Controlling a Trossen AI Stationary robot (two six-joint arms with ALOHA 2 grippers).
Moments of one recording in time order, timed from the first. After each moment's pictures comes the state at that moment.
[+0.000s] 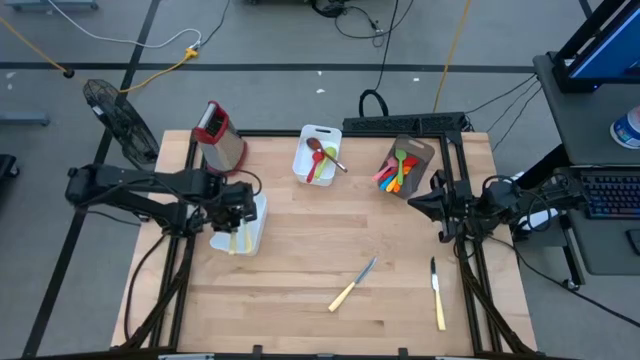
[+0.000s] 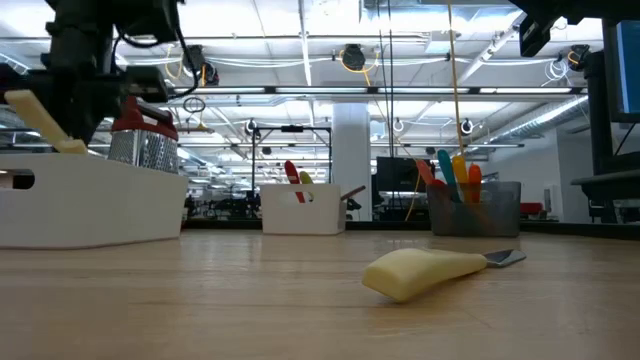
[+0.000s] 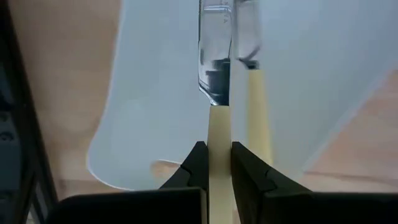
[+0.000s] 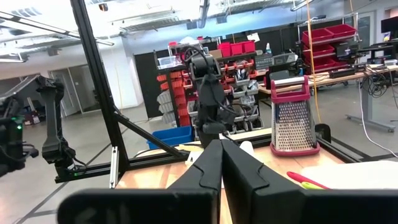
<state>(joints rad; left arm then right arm) 0.06 1.12 0.81 -1.12 0.24 -1.72 0.24 0.34 0.36 0.12 0.26 0.17</state>
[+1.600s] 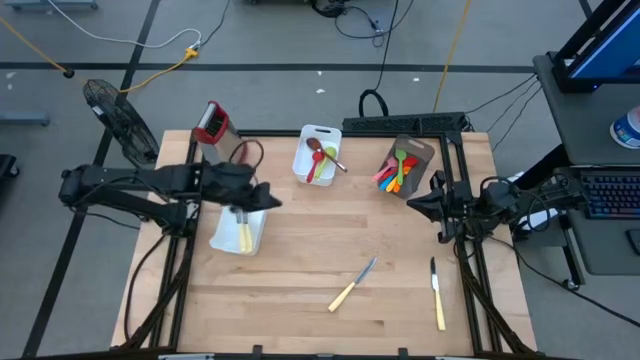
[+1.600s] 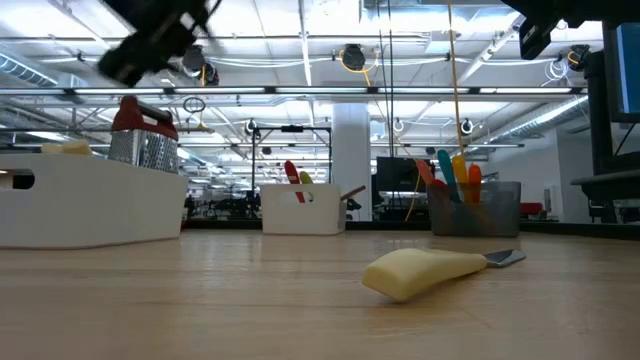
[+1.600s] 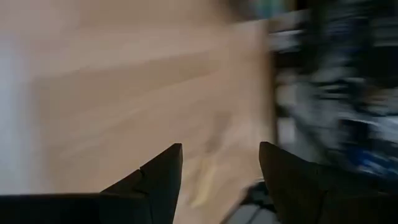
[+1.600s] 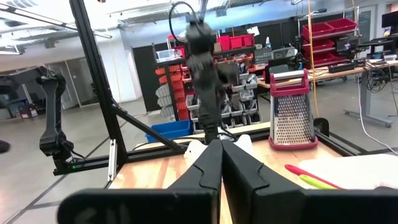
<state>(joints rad) 0.04 1.02 0.88 -0.52 0.02 -1.41 0.24 0.34 0.36 0.10 0.26 0.17</state>
